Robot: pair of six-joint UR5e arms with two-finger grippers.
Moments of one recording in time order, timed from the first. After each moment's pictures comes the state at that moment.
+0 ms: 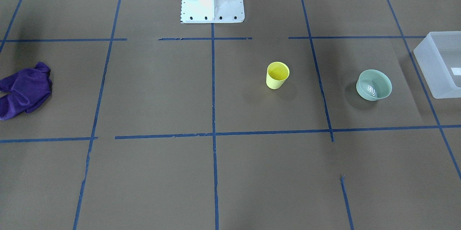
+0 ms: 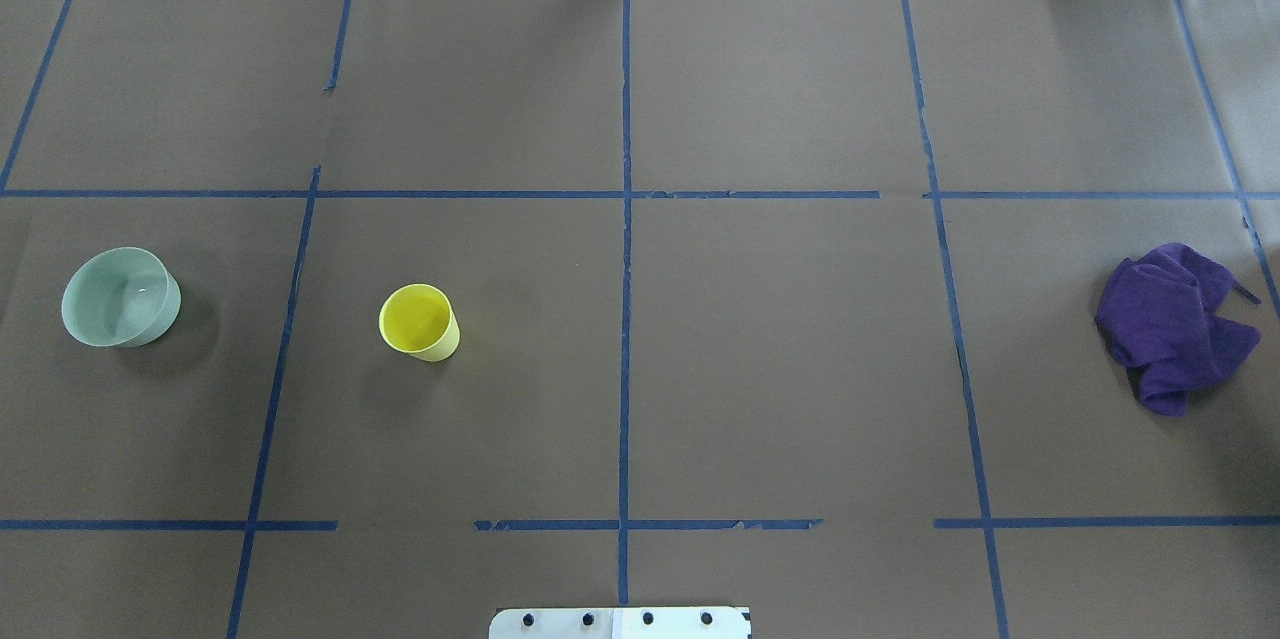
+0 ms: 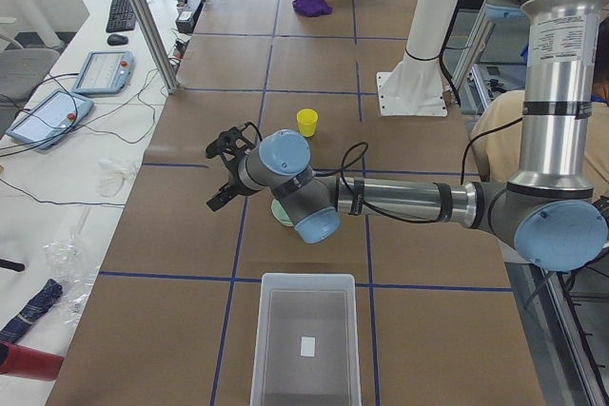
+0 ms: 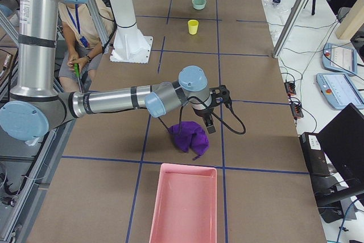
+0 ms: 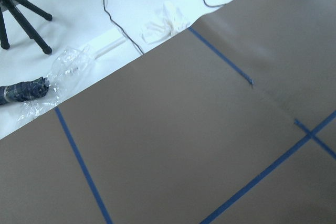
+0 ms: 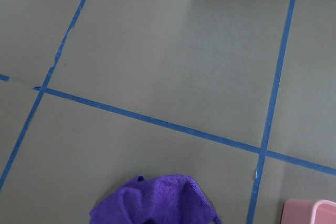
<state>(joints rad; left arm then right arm) -1.50 -1.54 -1.63 -2.60 -2.37 -0.23 1.49 -1.70 1.86 -1.23 2.38 0.16</state>
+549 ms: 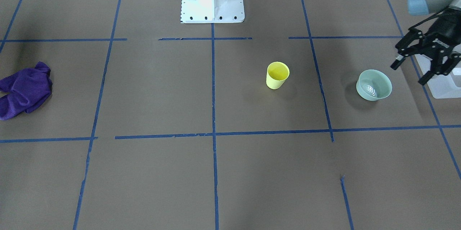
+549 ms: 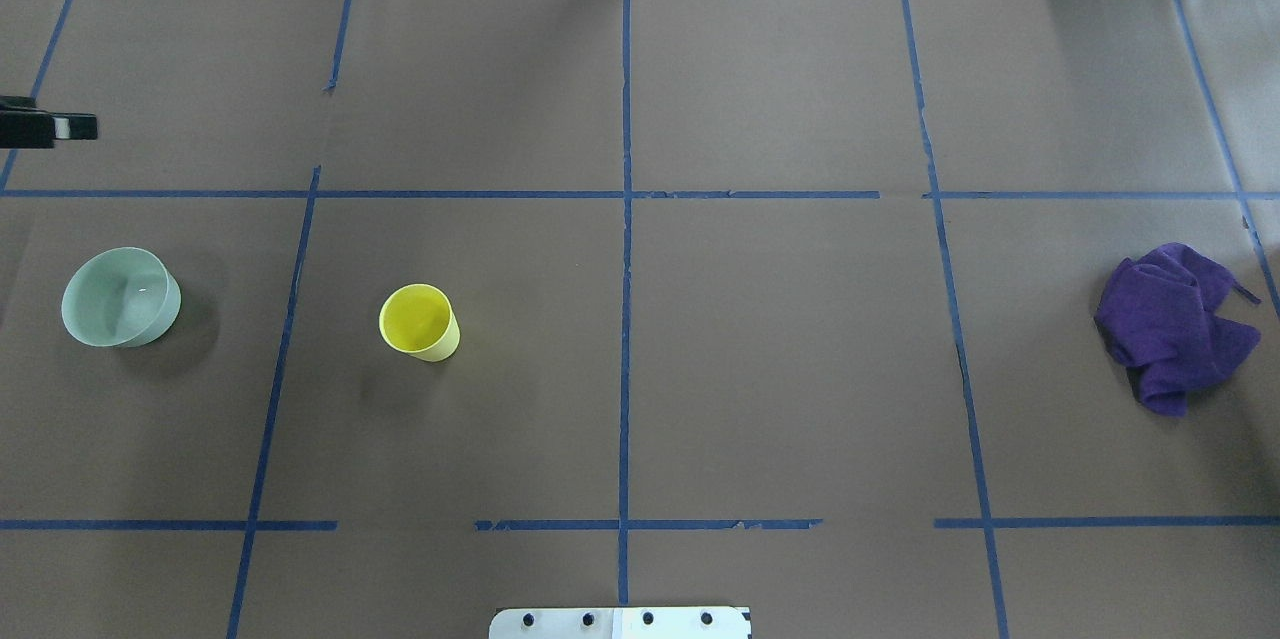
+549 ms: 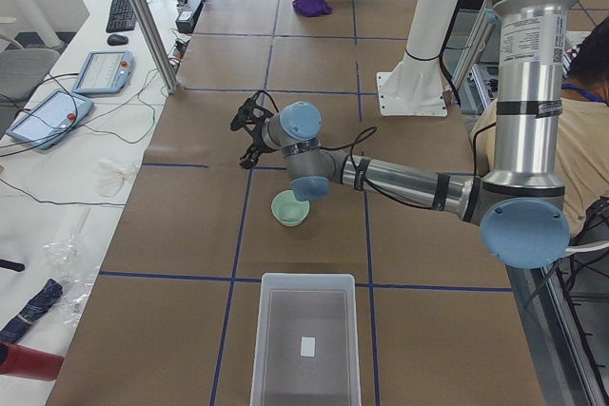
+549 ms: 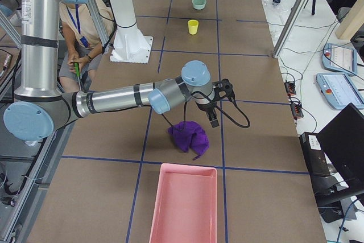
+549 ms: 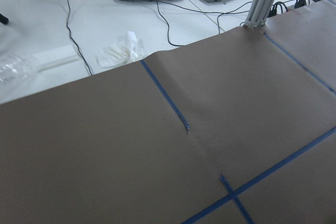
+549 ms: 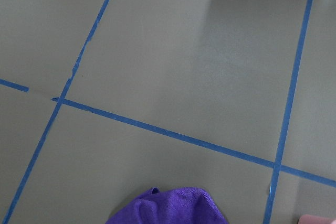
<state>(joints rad) -1.11 -1.53 -1.81 -2.66 -2.13 -0.90 1.49 -1.67 1.87 -1.22 2.40 0.16</state>
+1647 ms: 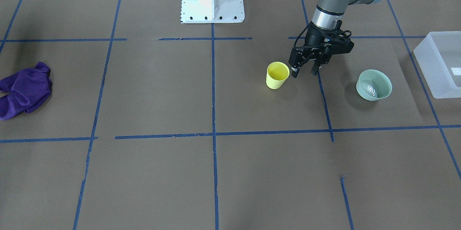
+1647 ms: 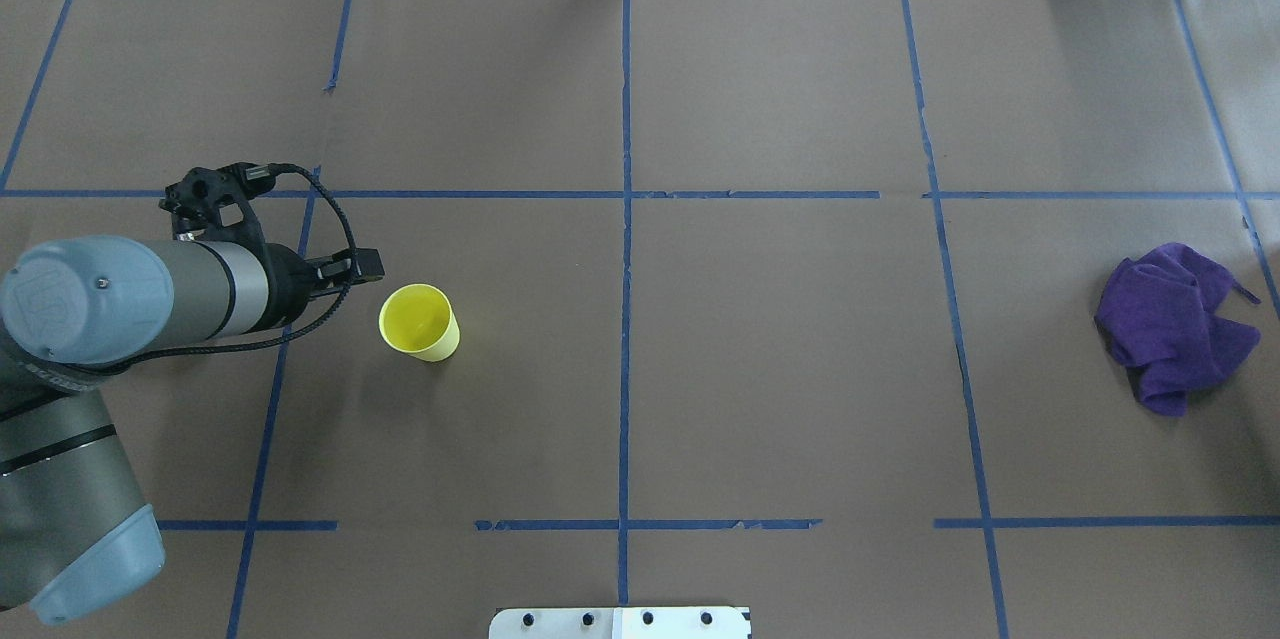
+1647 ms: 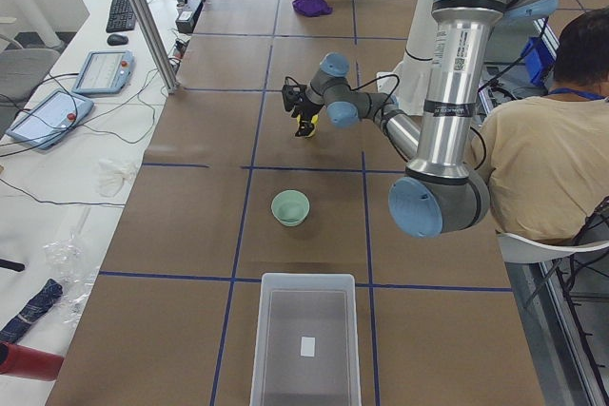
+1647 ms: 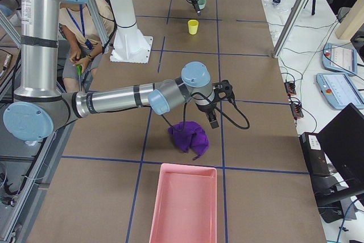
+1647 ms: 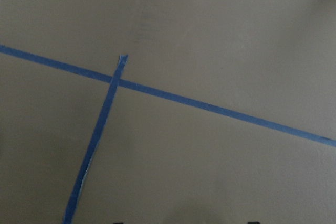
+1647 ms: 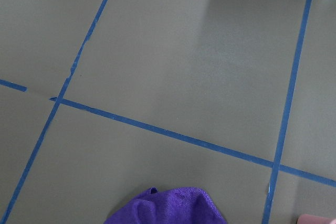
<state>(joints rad) -0.53 -1.73 -1.99 -1.97 -1.61 -1.49 1.49 -1.68 1.87 -1.22 2.40 0.16</state>
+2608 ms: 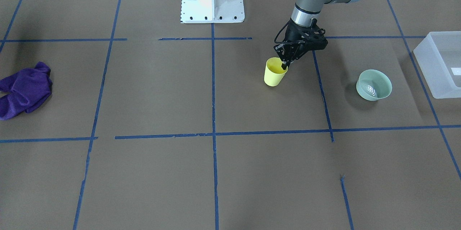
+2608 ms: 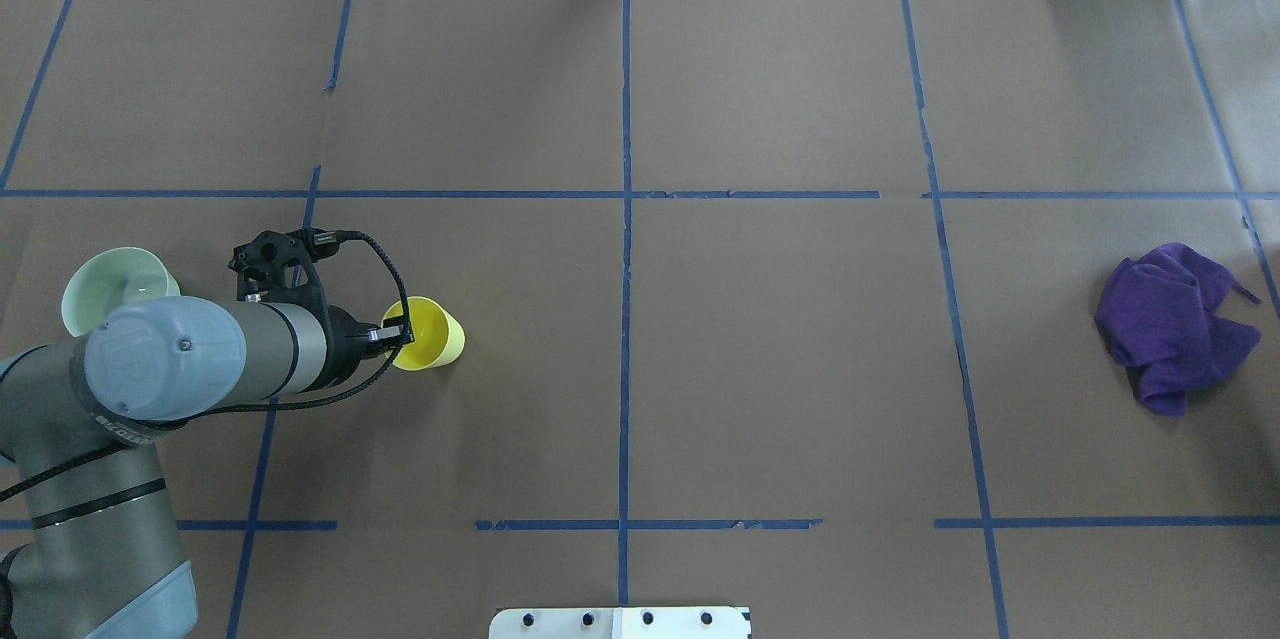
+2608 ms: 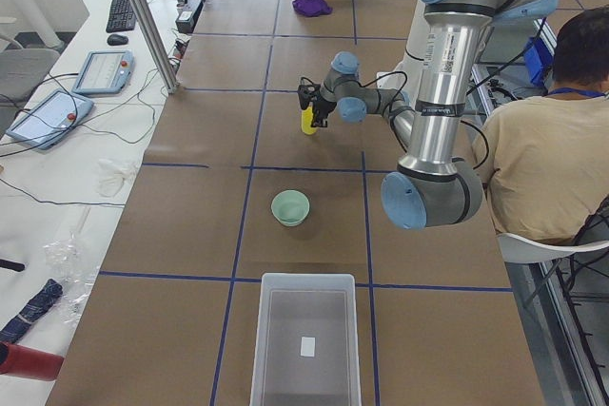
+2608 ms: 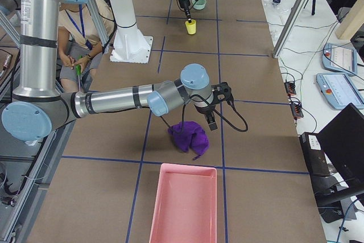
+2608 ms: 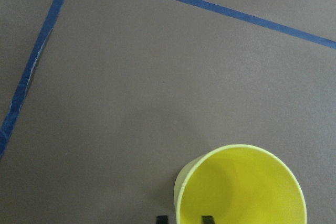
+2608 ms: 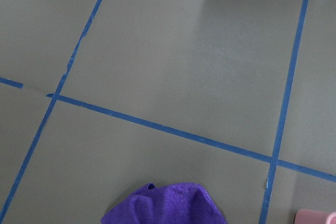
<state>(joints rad) -0.45 -1.75 -1.99 -1.94 -1.61 -1.49 1.49 -1.69 1.86 -1.22 2.40 0.16</state>
